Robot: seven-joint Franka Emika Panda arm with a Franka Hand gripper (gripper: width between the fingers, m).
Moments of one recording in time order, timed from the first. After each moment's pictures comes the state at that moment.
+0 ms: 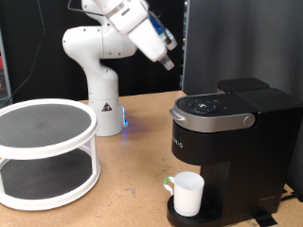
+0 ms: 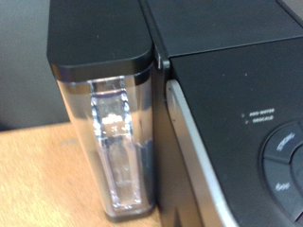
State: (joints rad) arm -0.08 -0.52 -0.01 -2.51 0.74 1.98 -0.97
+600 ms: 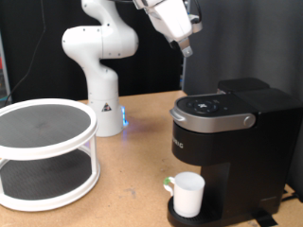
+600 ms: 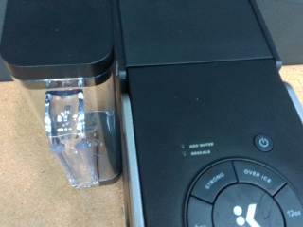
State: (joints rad) arm -0.09 -0.47 0.11 -2.38 0.59 2.02 -0.88
